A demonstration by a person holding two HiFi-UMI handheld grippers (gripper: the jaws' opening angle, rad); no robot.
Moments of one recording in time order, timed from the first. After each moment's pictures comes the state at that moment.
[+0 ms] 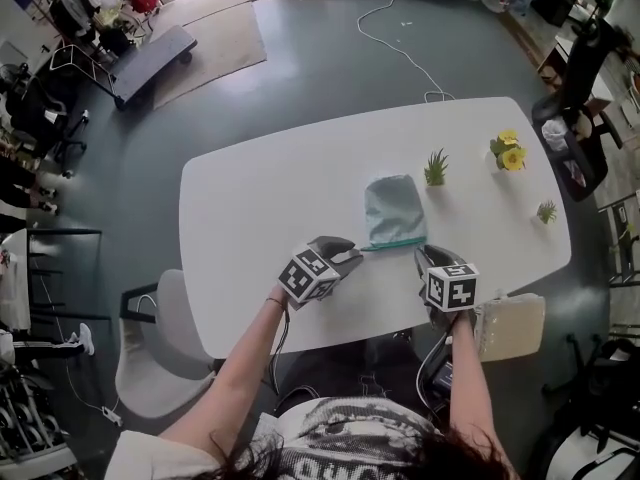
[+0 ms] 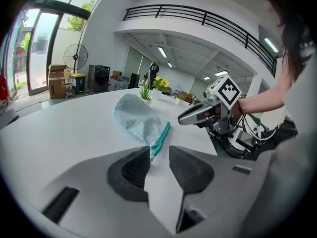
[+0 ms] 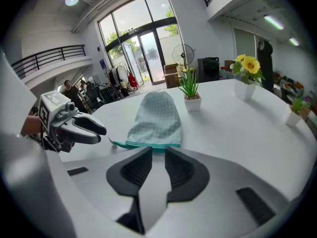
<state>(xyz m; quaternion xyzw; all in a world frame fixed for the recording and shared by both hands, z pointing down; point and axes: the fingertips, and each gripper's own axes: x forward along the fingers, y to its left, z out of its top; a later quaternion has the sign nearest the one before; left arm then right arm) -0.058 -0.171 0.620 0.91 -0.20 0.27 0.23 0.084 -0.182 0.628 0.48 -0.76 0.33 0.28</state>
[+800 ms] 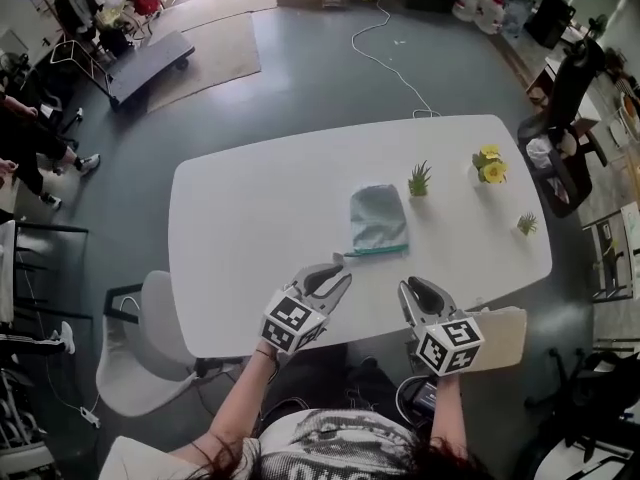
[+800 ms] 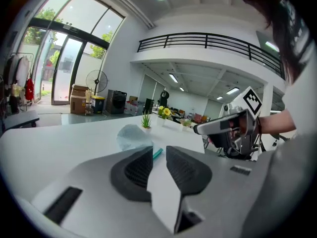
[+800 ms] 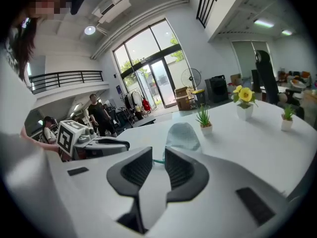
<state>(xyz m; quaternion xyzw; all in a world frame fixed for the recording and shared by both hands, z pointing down) -0.054 -0.130 0.534 0.91 -0.33 0.14 0.19 0.063 -0.114 0.514 0.46 -0.83 0.28 0.14</state>
